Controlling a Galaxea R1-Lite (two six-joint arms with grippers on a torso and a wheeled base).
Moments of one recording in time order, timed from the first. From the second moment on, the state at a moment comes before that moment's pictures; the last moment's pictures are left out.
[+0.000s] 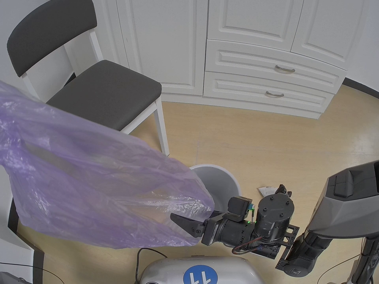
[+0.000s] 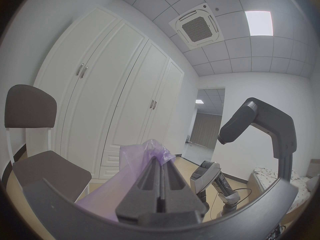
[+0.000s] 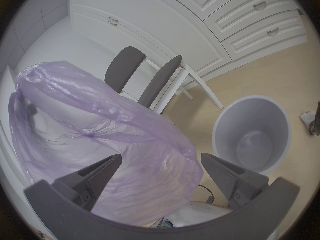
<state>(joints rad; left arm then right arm) -1.09 0.75 -0.58 -0.58 0.11 0.09 0.86 2.15 -0.49 -1.55 0.09 0.62</state>
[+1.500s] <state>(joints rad) -1.08 0.92 -0.51 -0.57 0.12 0.06 0.64 1.78 -0.43 -1.54 -0.04 0.07</state>
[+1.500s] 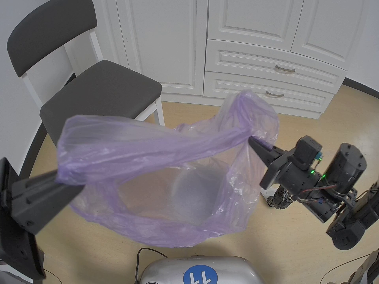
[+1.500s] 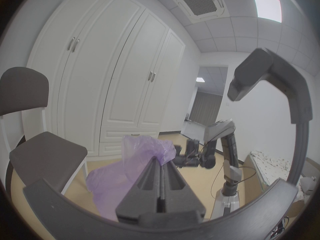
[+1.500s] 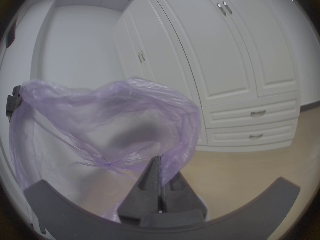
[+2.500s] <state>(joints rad) -0.81 1.23 -0.49 -0.56 0.29 0.11 0.95 1.23 -0.57 -0.47 -0.75 -0.14</state>
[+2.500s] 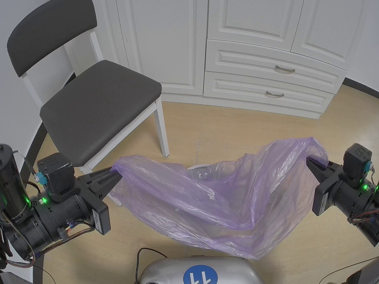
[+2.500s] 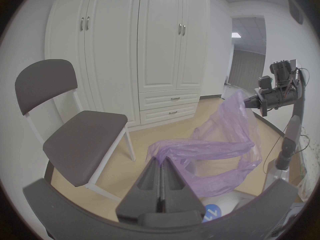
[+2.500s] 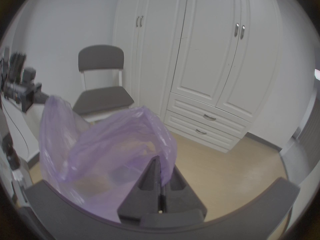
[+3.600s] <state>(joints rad) -0.62 1.30 -0.51 -0.57 0.37 0.17 0.82 1.24 -0.40 -0.47 -0.89 -0.37</state>
